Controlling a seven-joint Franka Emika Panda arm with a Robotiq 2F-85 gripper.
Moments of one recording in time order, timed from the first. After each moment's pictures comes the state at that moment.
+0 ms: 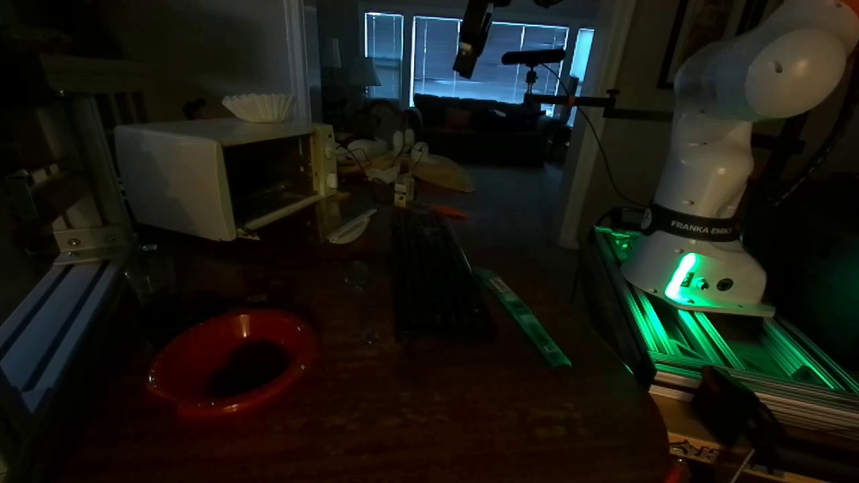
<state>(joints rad) 0.03 -0.69 -0.06 -2.66 0.04 2.22 -0.13</state>
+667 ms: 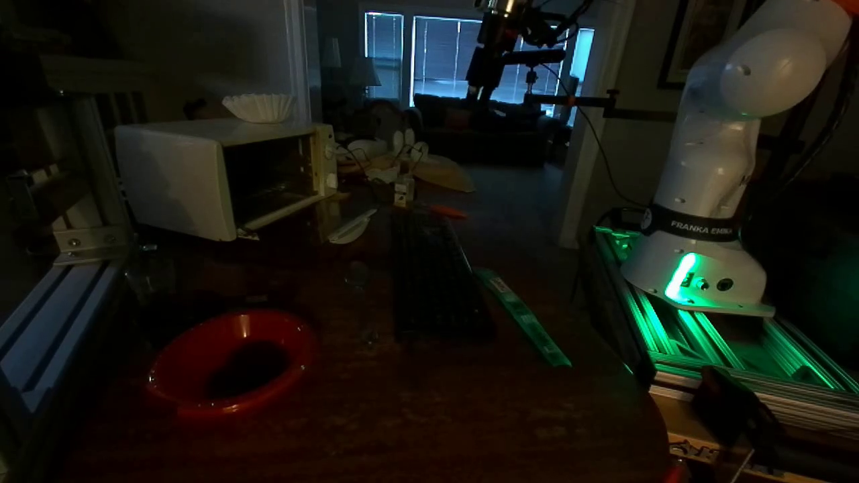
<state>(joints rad) -0.18 -0.54 -0.21 -2.68 -0.07 2.37 -0.18</state>
